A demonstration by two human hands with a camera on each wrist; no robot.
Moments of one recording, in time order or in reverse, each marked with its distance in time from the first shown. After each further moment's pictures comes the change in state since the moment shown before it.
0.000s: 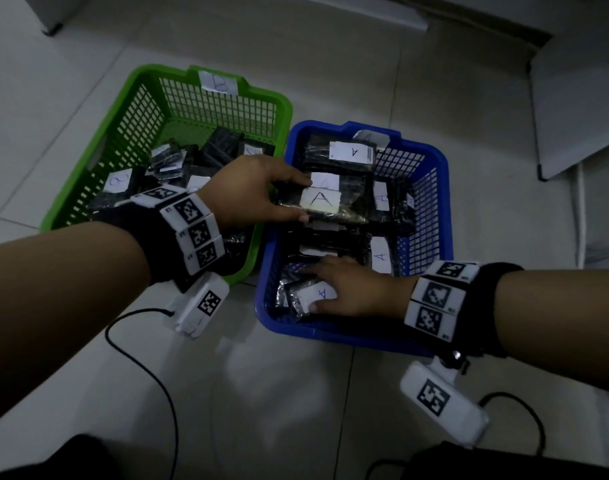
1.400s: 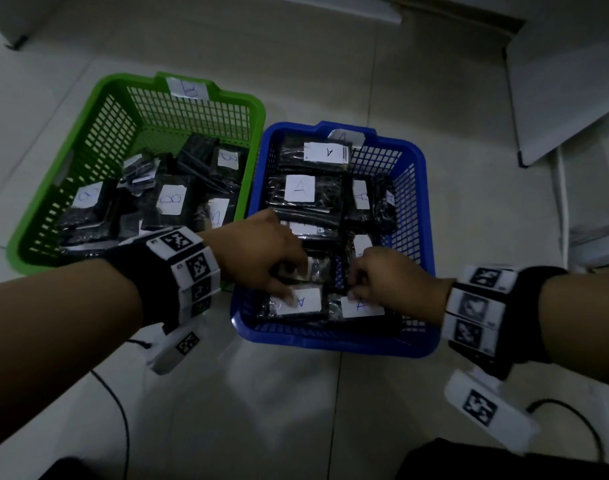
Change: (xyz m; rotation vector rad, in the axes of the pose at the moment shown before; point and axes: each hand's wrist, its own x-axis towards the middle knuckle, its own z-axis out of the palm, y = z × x) left_hand -0.004 0.026 0.044 0.410 -0.551 0.407; right_hand -0.038 0.047 -0.008 -0.032 0.227 0.199
